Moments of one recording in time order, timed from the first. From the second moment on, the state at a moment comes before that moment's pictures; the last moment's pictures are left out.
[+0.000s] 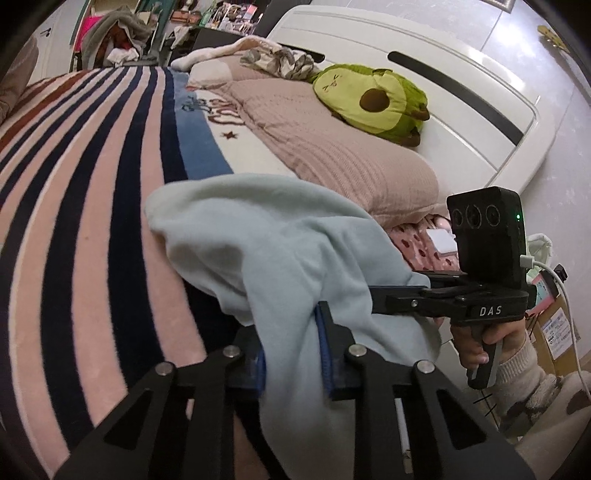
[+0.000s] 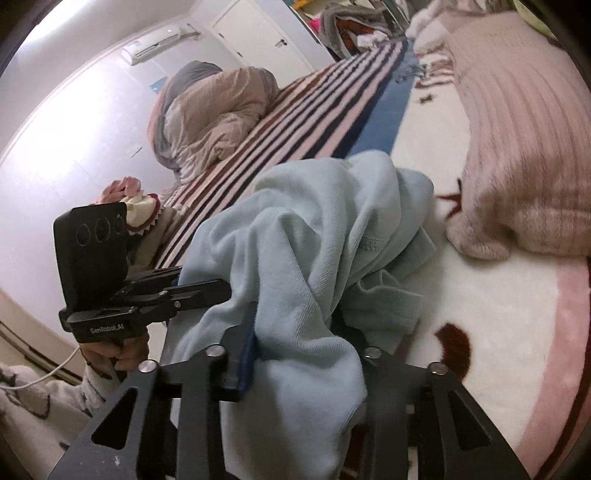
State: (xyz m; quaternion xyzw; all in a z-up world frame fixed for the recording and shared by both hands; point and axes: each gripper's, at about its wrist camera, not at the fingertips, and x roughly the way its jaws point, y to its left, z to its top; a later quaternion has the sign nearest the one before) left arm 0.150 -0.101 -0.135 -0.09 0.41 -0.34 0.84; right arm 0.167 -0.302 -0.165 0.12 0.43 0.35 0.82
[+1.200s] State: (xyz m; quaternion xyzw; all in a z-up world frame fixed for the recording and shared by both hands) left arm 0.114 0.121 -0.133 -0.13 0.39 -0.20 0.89; right arm 0.196 -0.068 -0.184 0.04 0.48 0.43 0.77
